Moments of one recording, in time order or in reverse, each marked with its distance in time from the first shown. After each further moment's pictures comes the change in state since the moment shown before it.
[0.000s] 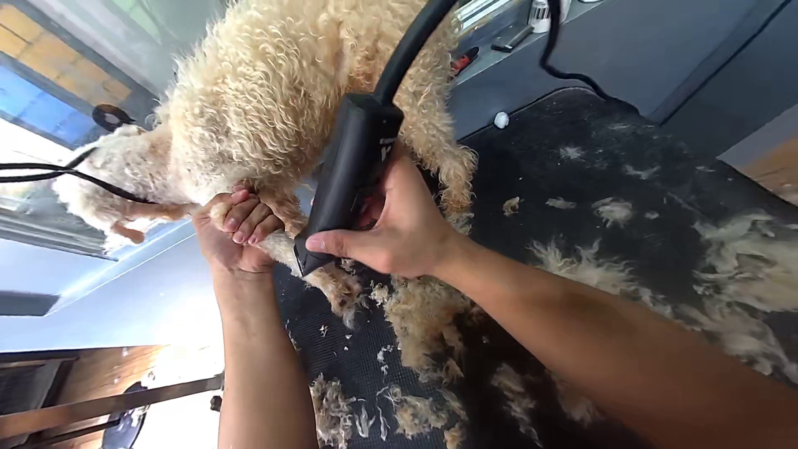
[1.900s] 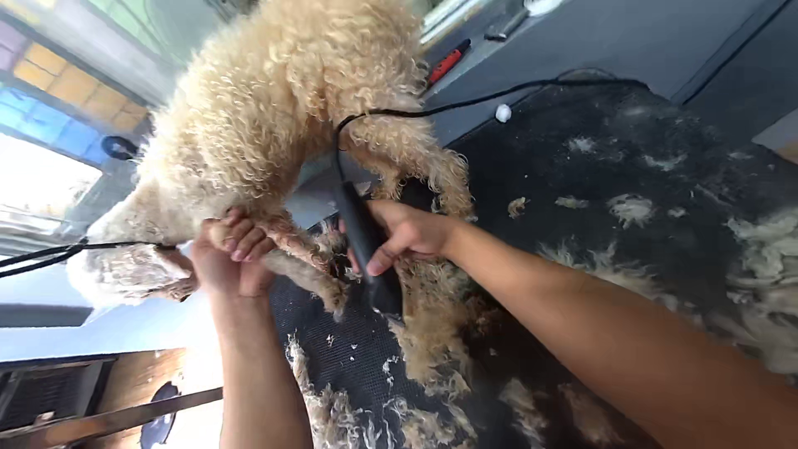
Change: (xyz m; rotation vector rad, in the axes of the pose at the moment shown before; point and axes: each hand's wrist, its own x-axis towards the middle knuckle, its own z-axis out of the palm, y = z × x) left_hand -0.002 0.000 0.001 0.239 0.208 0.129; right_hand -0.013 0.076 -0.056 0.562 -0.511 0.590
